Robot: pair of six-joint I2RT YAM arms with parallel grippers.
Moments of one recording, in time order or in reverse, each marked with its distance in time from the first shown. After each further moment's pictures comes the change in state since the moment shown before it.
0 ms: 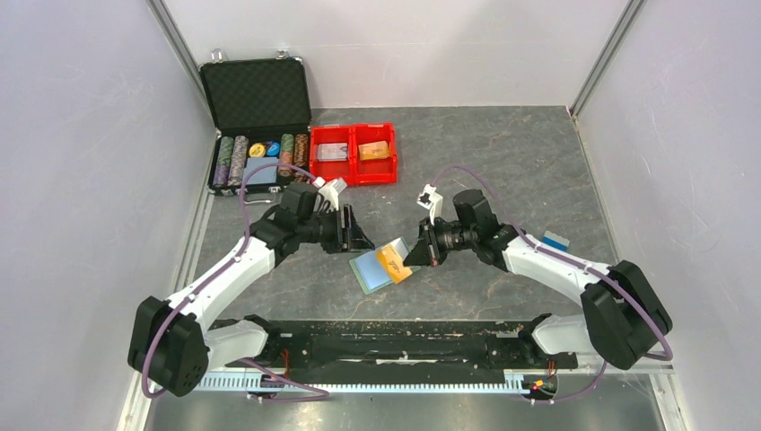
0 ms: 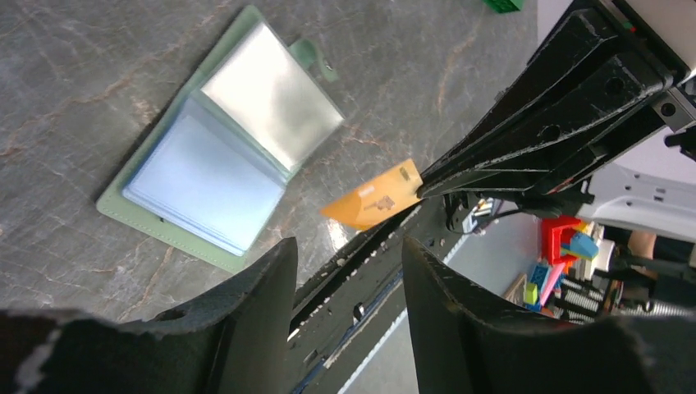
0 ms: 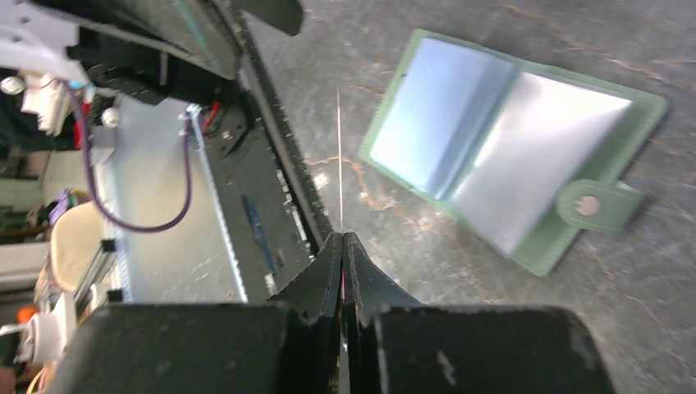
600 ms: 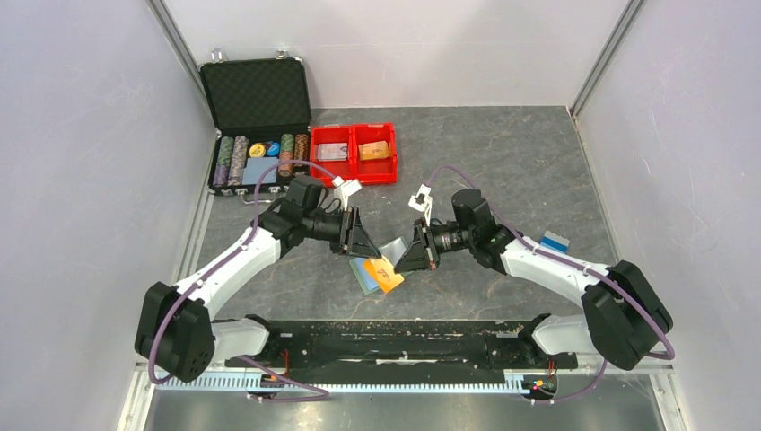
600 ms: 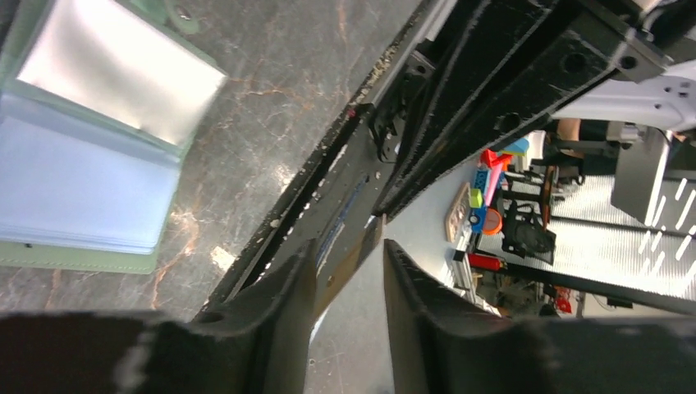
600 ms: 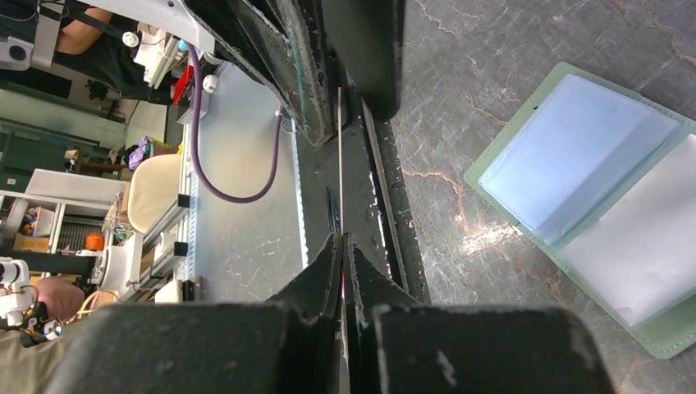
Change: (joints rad) left arm 0.000 0.078 0.071 -0.034 0.312 0.096; right arm 0.042 -0.011 -0.005 0.164 -0.244 0.097
